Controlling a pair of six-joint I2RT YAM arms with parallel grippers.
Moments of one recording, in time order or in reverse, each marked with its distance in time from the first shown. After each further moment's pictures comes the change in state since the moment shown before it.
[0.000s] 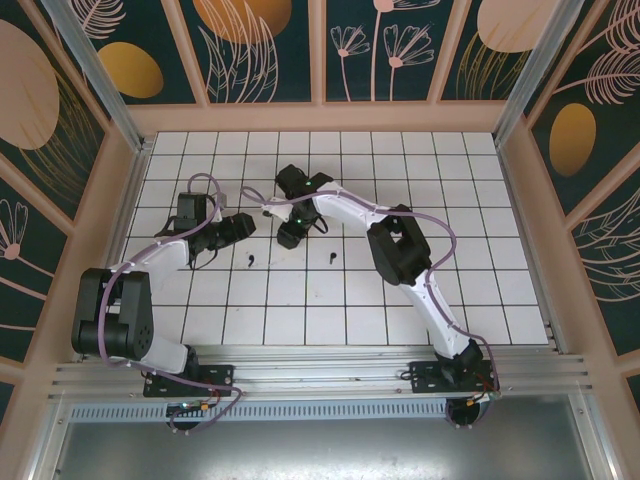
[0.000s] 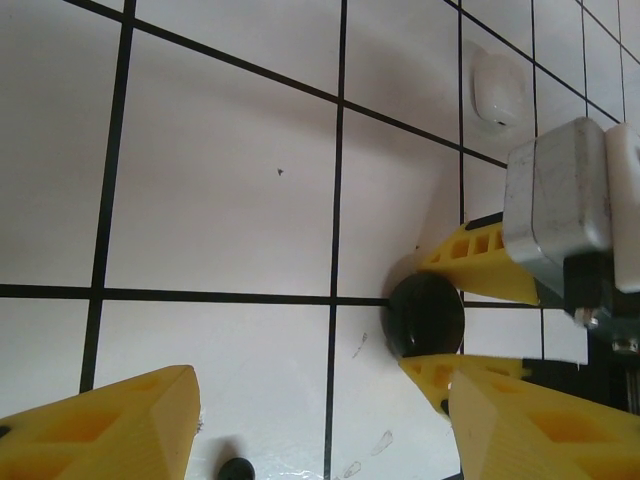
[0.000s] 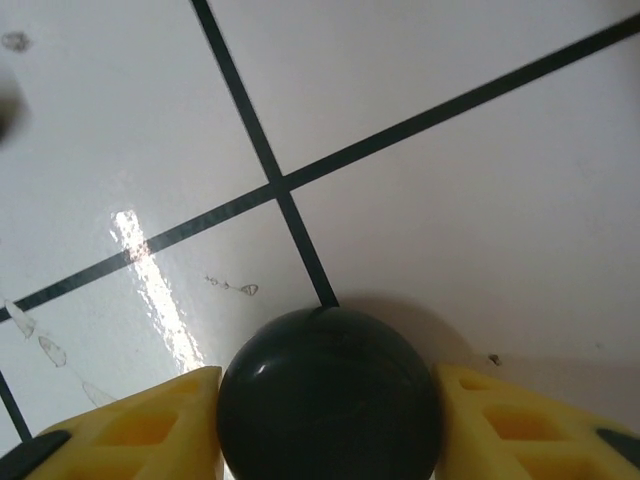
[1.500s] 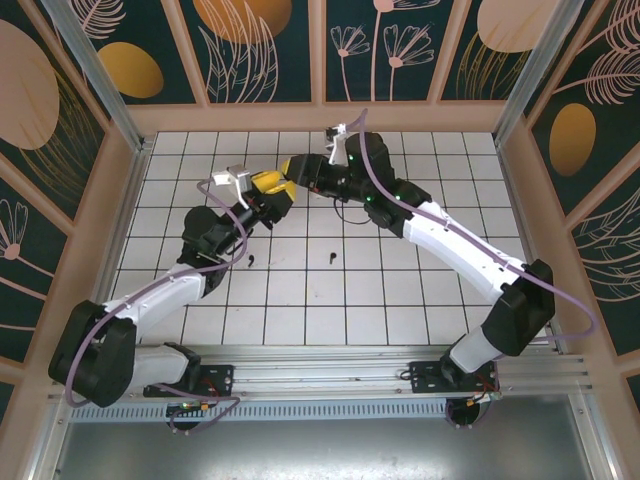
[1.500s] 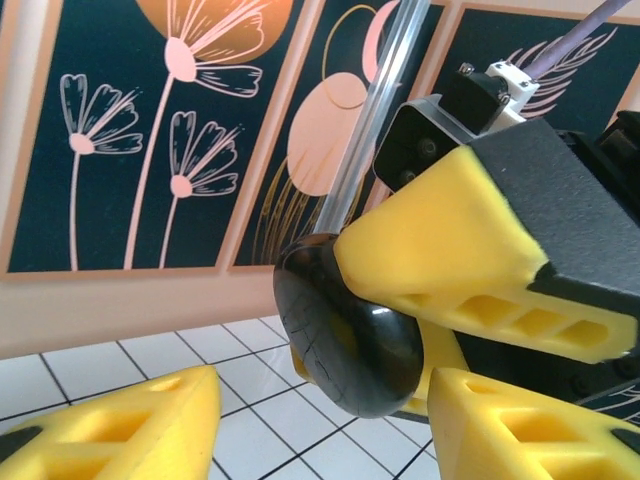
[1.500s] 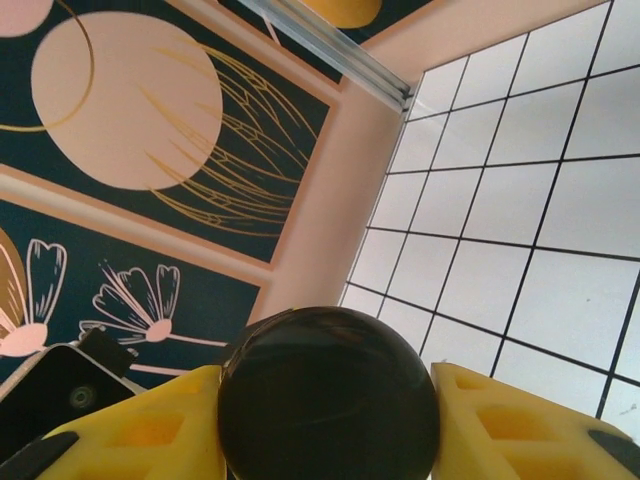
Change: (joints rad) left arm -0.372 -0.210 -0.129 1.024 -0.063 0.013; right arm -0.028 -0.904 -0.663 0.765 -0.054 1.249
